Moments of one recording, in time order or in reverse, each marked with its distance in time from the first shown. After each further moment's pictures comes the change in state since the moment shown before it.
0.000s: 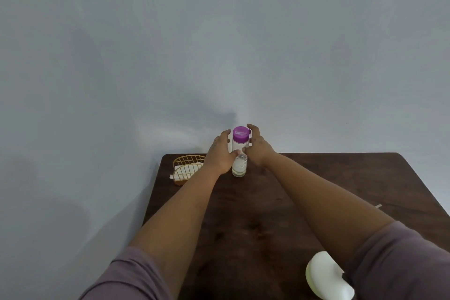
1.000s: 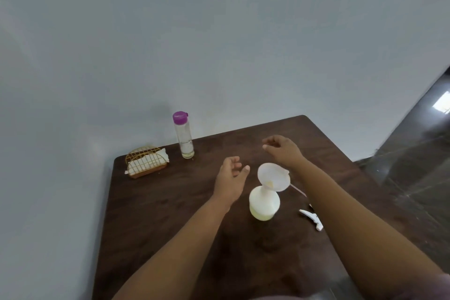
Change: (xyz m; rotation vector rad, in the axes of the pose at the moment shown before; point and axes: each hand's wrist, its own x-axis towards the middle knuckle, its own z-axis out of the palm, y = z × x) left_hand -0.216 0.077 0.105 -0.478 -0.220 -0.005; right_hand -0.249 0.105 -0.103 0.141 0.401 0.167
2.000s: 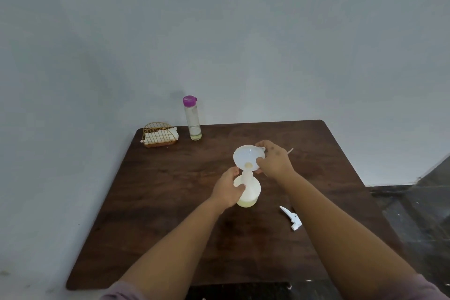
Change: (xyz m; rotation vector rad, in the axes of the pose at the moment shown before) left_hand -0.047 -0.019 0.081 0.262 0.057 -0.144; right_hand -0.027 0.041 -0.032 -0.105 -0.186 -0.155
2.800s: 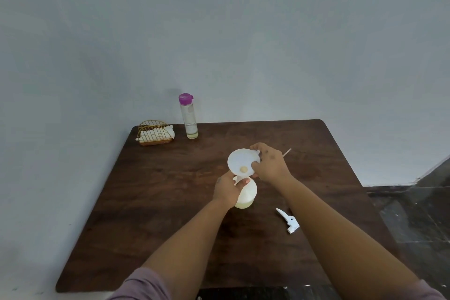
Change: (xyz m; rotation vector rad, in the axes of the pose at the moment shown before) left_hand 0.035 -0.017 0.029 -0.049 0.100 -0.040; right_hand 0.004 0.006 0.003 -0.040 -0.022 -0.044
